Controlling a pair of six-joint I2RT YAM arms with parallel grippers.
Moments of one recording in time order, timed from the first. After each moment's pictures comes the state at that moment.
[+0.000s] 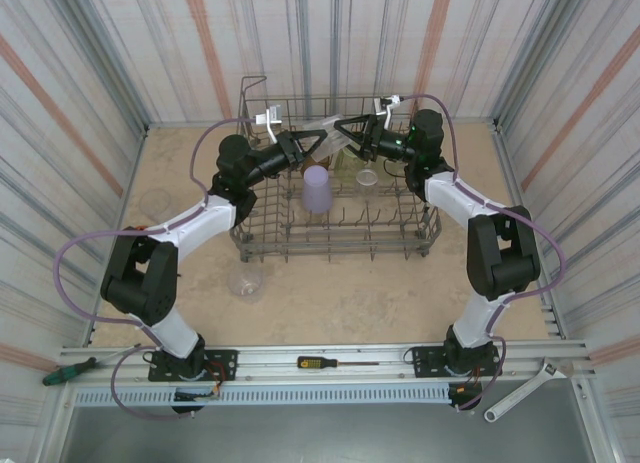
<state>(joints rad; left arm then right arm) -0.45 1.65 1.10 0.77 0.64 -1.17 0.28 1.77 1.25 0.61 -0.94 1.23</state>
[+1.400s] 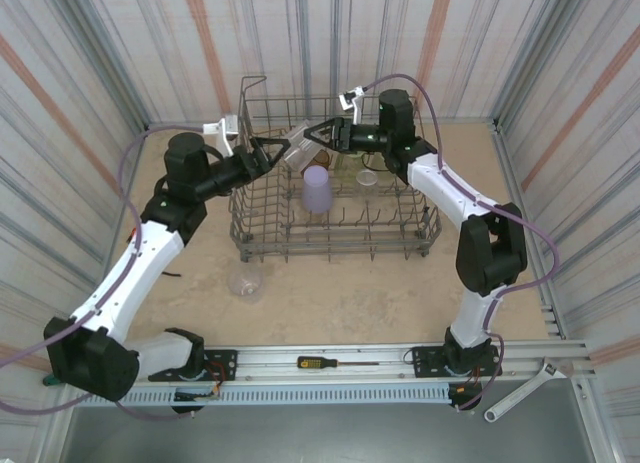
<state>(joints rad) -0.33 1.18 1.13 -0.14 0.51 -0.80 0.41 1.83 1.56 0.05 -0.90 0.68</state>
